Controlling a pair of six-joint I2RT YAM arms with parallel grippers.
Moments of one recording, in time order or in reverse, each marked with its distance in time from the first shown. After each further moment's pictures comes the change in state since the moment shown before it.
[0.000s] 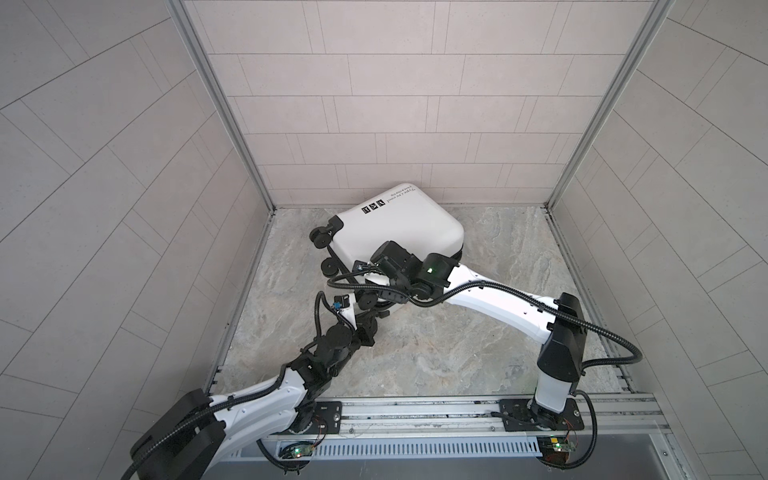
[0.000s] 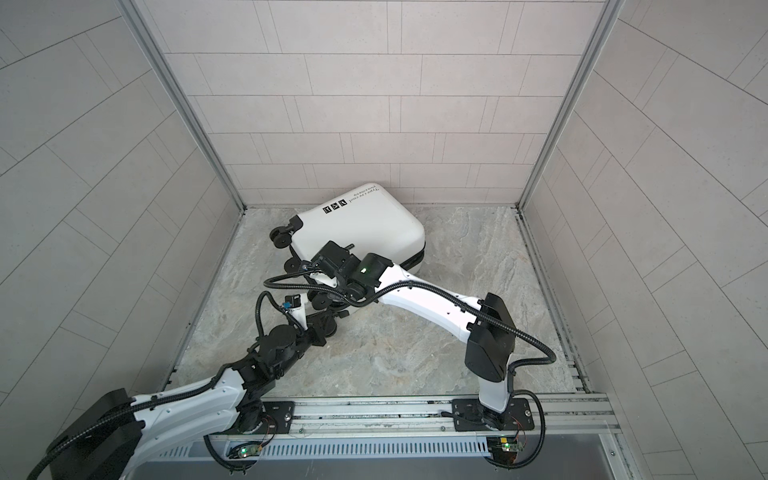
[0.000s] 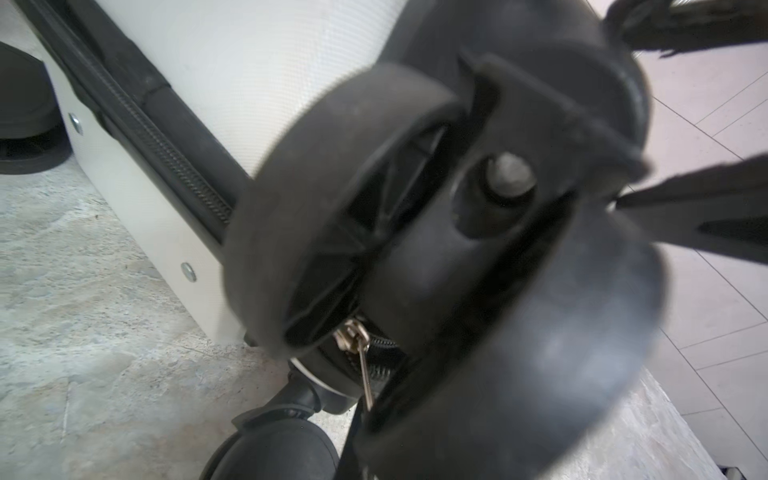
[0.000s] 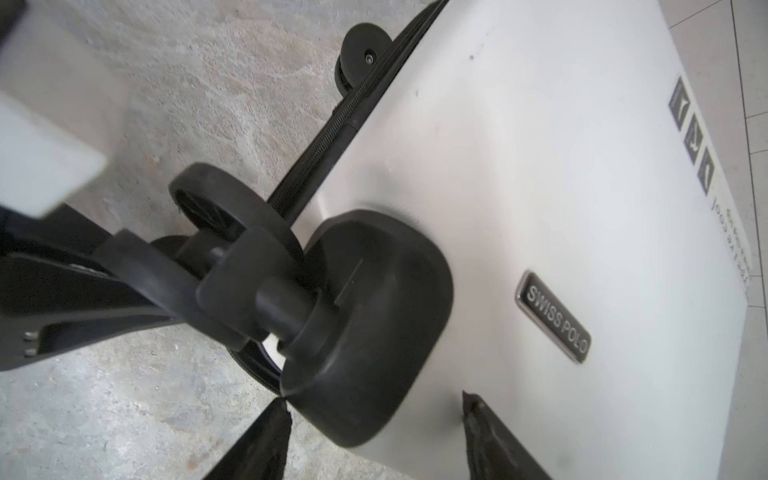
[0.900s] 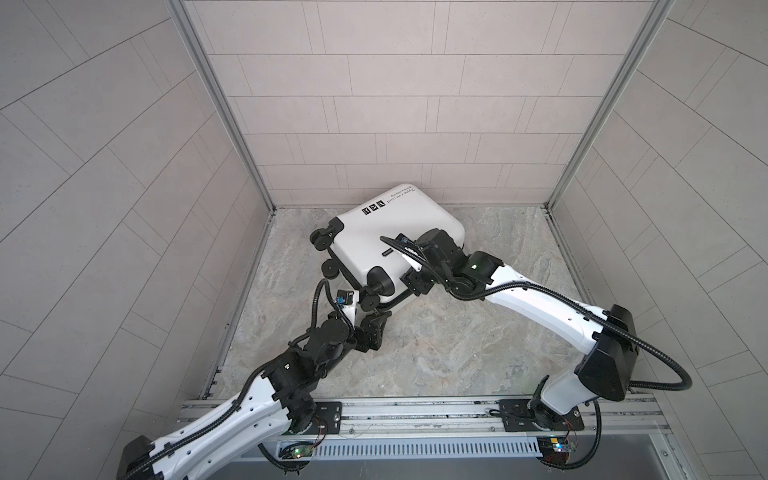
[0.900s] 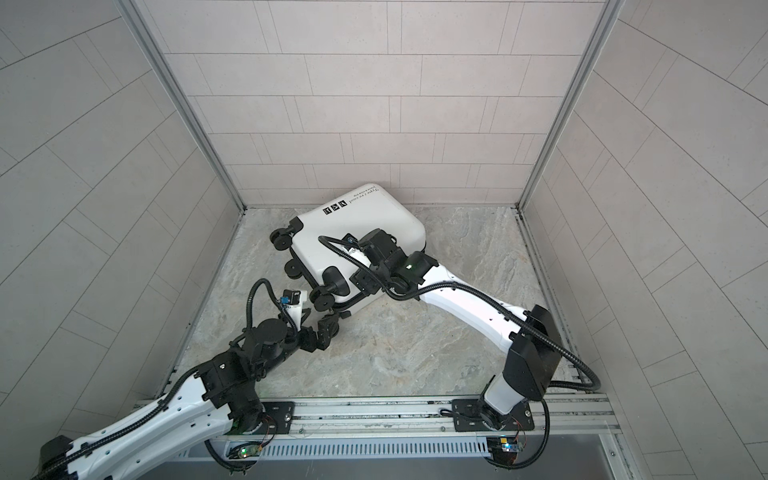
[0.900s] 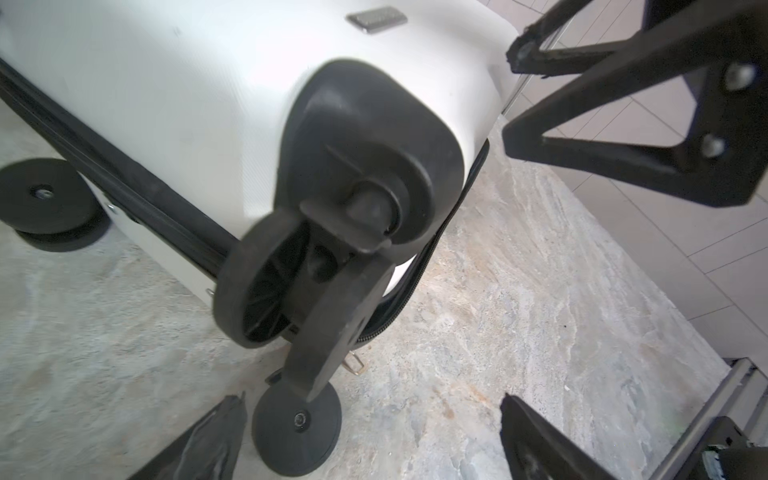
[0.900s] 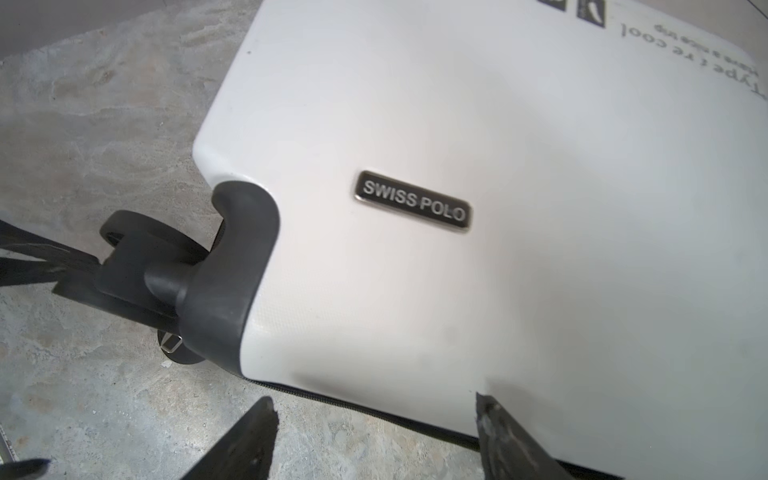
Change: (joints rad) left arm -0.058 -0.340 0.349 -0.834 -0.027 0.161; right arm -0.178 -0.297 -0.330 0.190 -0.198 0.282
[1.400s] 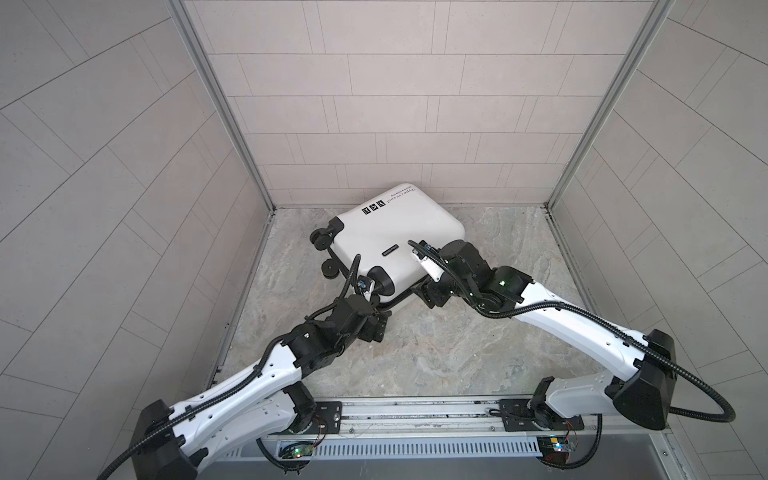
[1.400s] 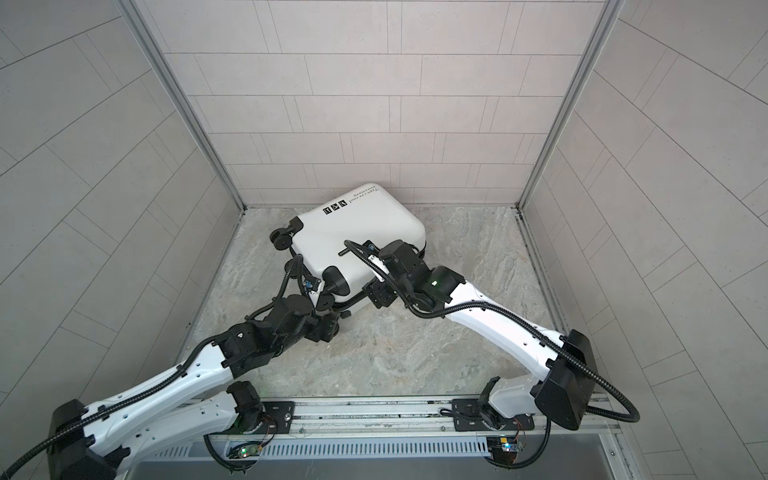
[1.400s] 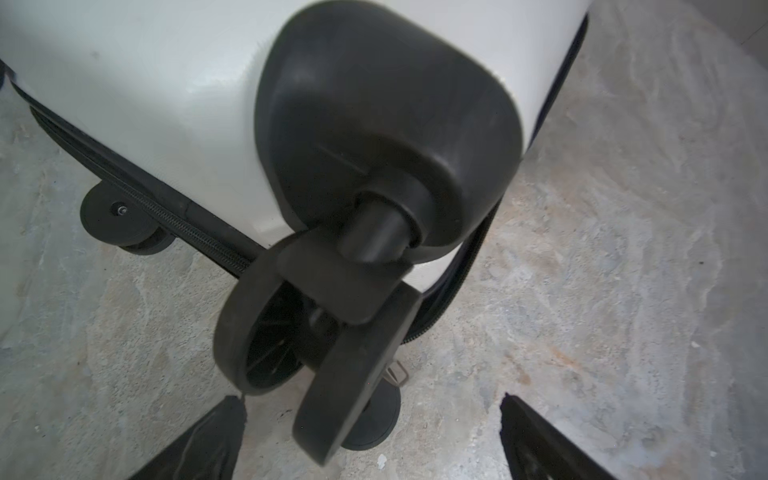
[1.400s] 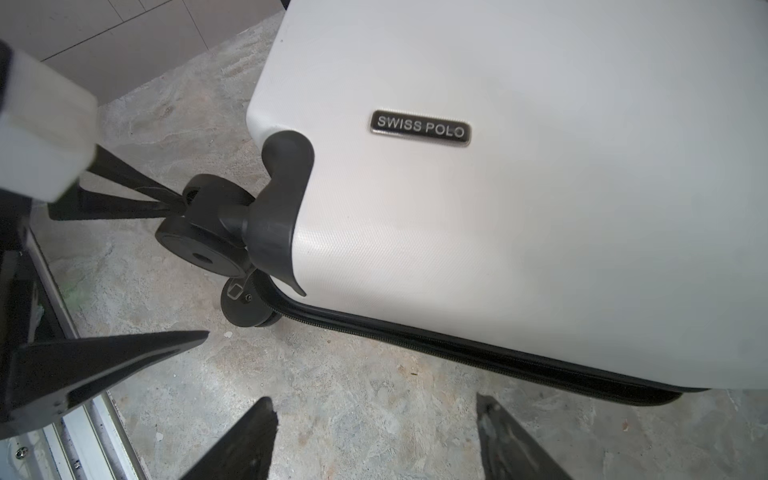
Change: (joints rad) left arm 0.043 0.353 0.243 -0.207 -0.032 0.134; right arm -0.001 -0.196 -0.199 0.026 -0.075 0.121
